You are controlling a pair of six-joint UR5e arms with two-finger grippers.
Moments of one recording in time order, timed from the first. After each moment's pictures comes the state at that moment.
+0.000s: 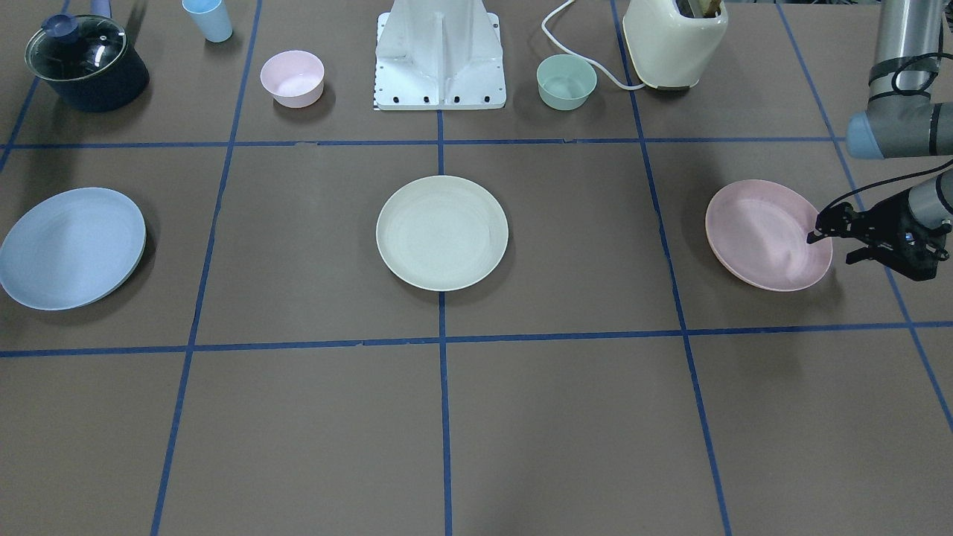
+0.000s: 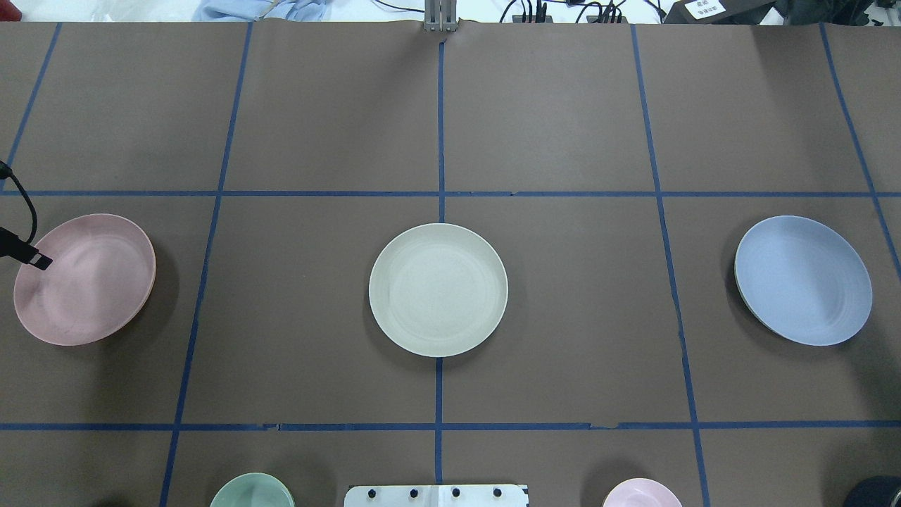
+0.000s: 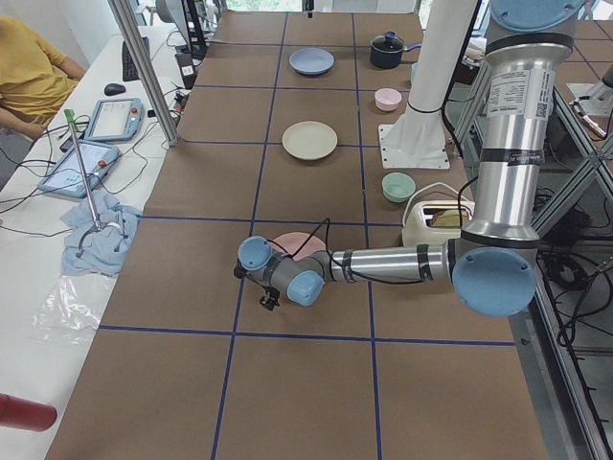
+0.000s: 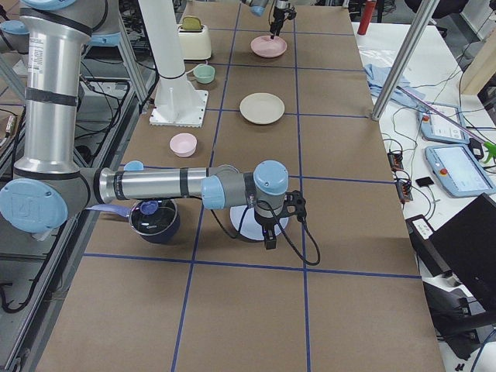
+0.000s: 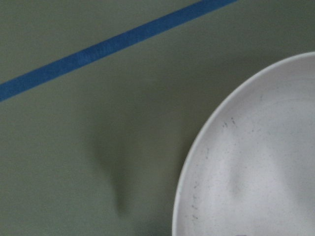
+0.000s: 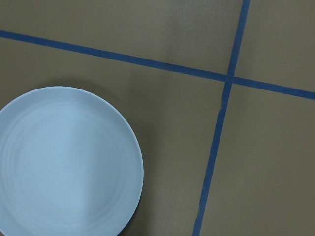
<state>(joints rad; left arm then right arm) -1.15 -1.63 -1.34 -2.13 -2.48 -0.10 1.45 -1.71 1.78 -1.49 2.37 -0.01</state>
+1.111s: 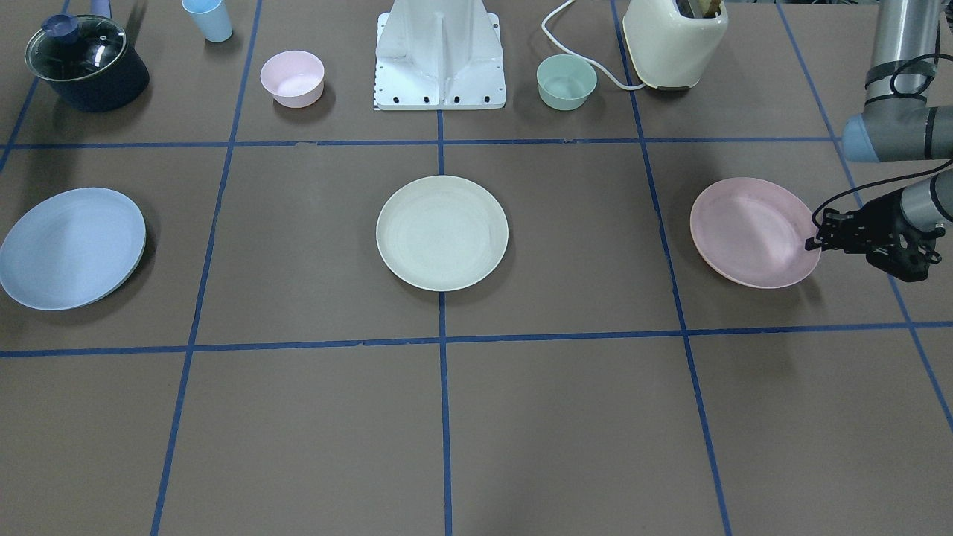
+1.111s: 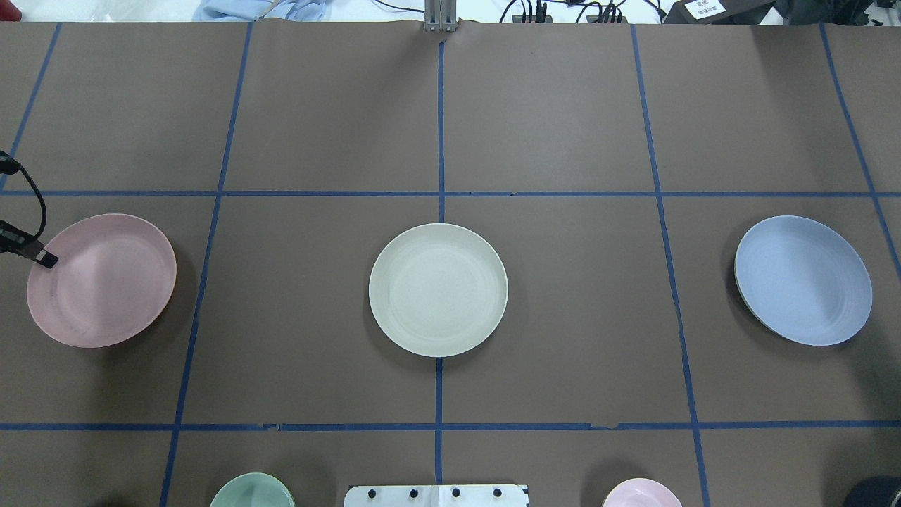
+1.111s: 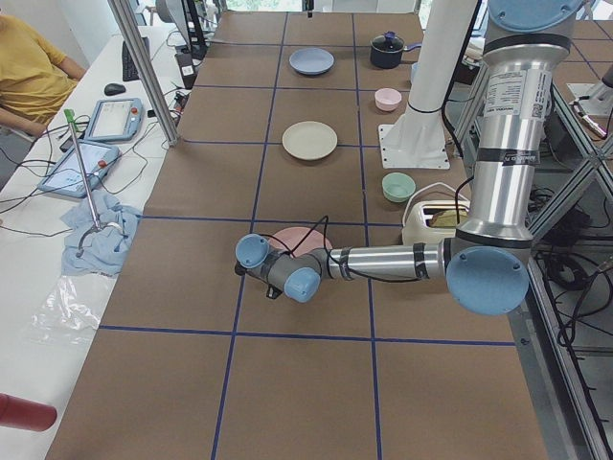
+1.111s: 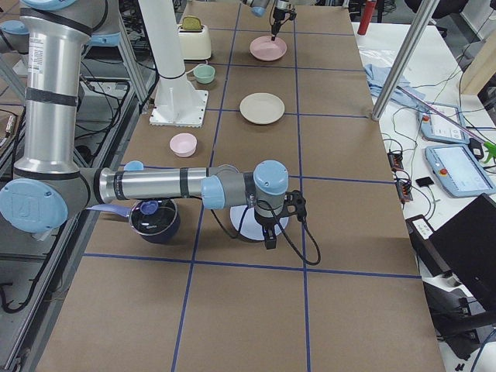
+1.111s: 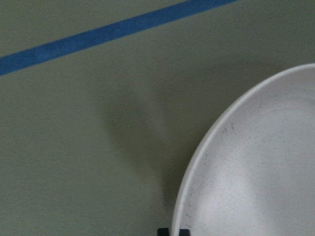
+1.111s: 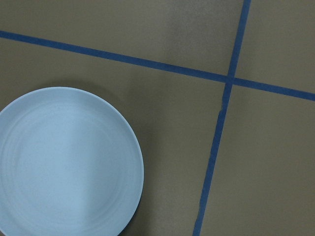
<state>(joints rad) -1.14 -1.63 -1.38 -2.12 -2.60 -0.26 1.45 -1.71 1.78 -1.49 2.37 -0.01</state>
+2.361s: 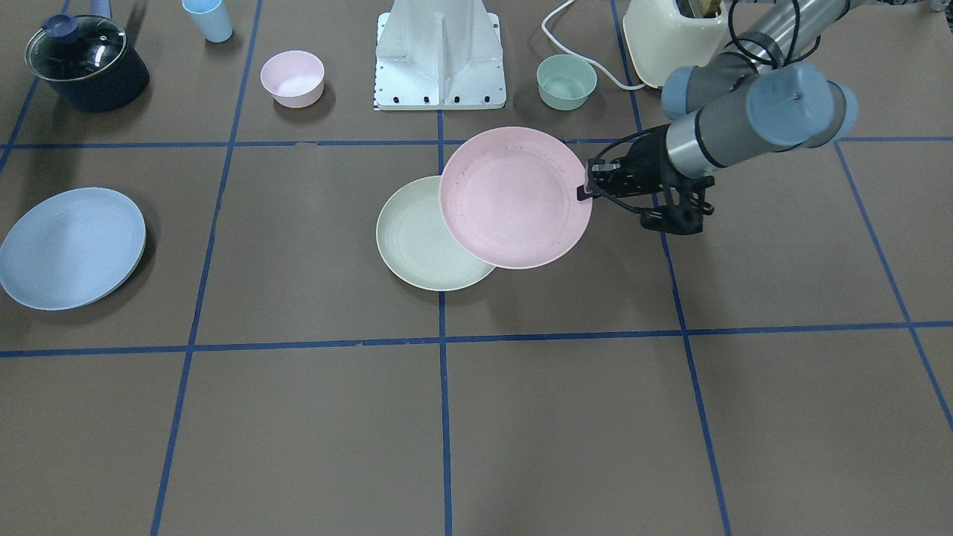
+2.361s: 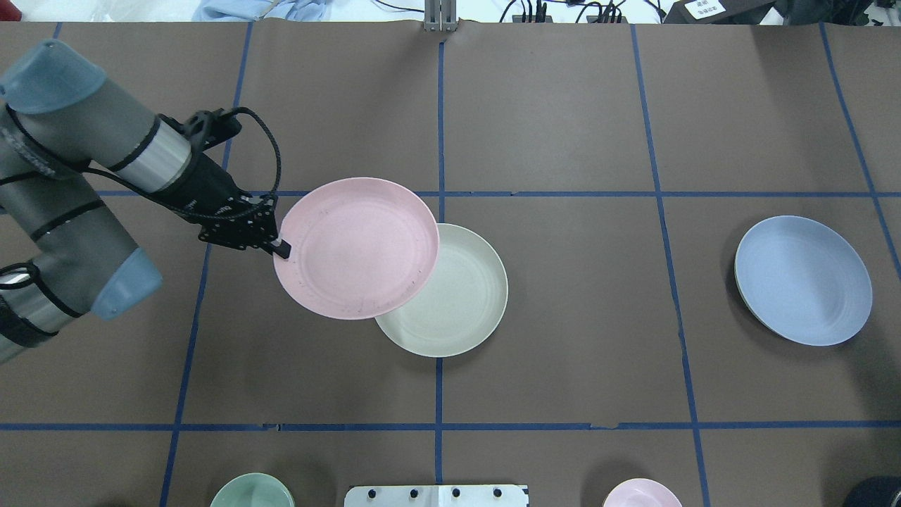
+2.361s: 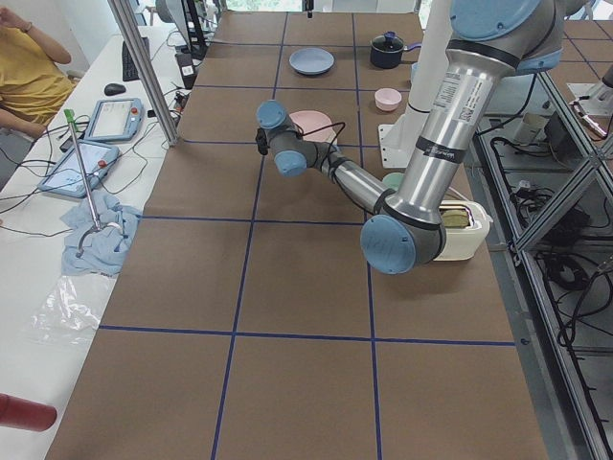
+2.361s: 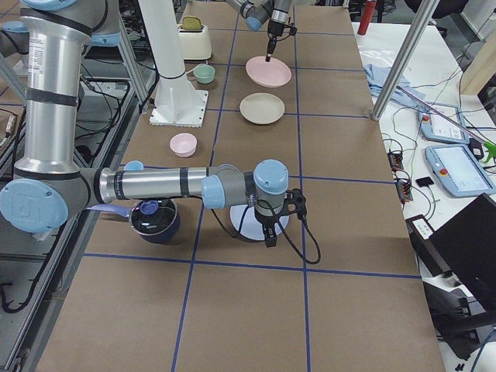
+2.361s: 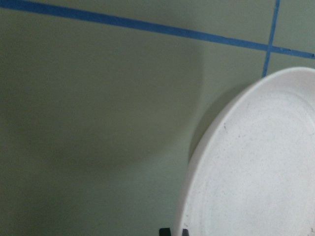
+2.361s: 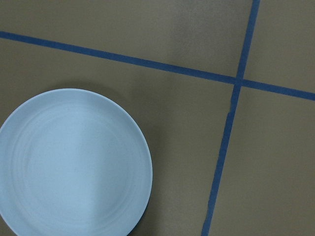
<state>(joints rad) -0.80 -1.98 -1.67 -2.15 -2.53 -1.30 1.45 -1.71 1.79 -1.49 2.40 -0.01</state>
